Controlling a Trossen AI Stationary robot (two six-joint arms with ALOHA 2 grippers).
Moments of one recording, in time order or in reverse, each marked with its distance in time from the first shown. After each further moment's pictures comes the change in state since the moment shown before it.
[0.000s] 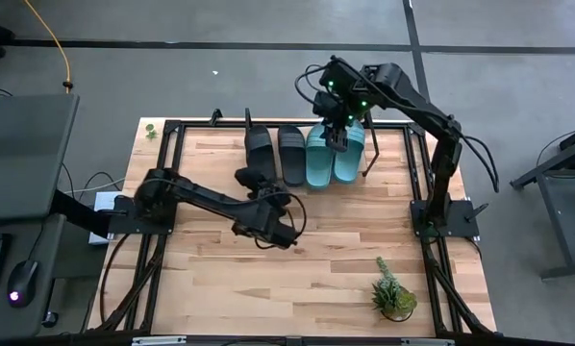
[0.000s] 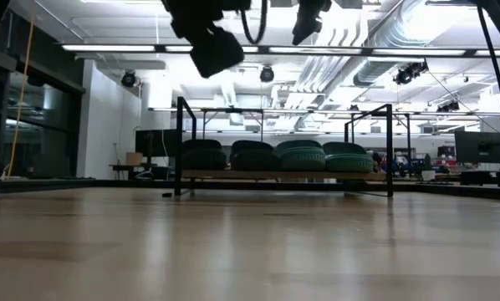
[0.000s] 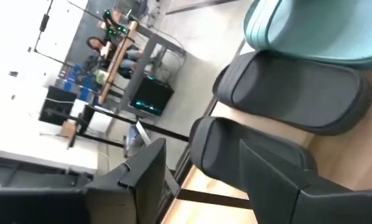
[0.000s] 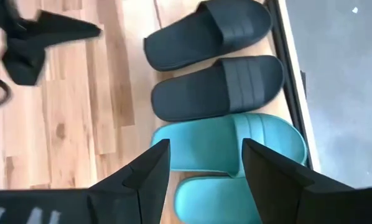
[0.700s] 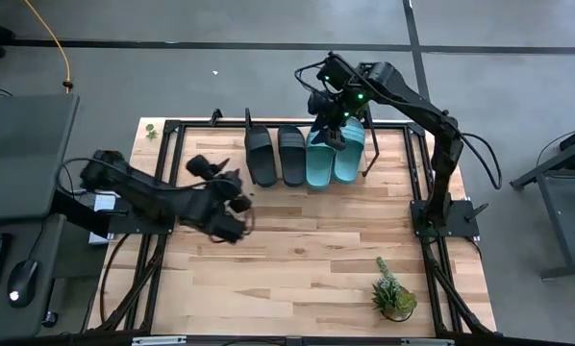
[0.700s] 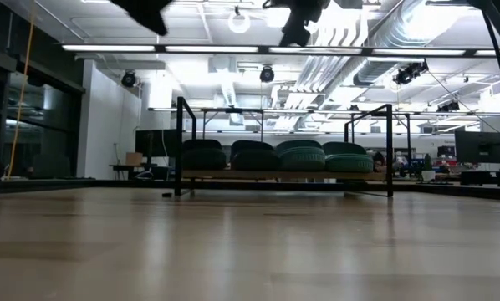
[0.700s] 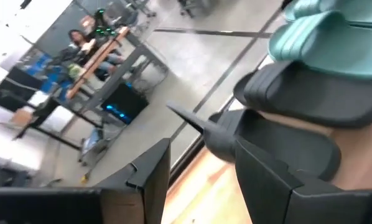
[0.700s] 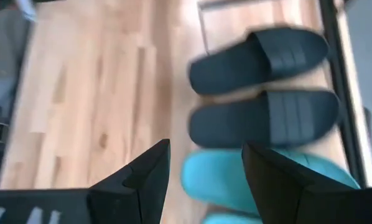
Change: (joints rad) left arm -0.103 -0.467 -0.348 0.034 -0.001 -0.146; right arm -0.072 0.000 -0.114 0.126 -0.307 -0.106
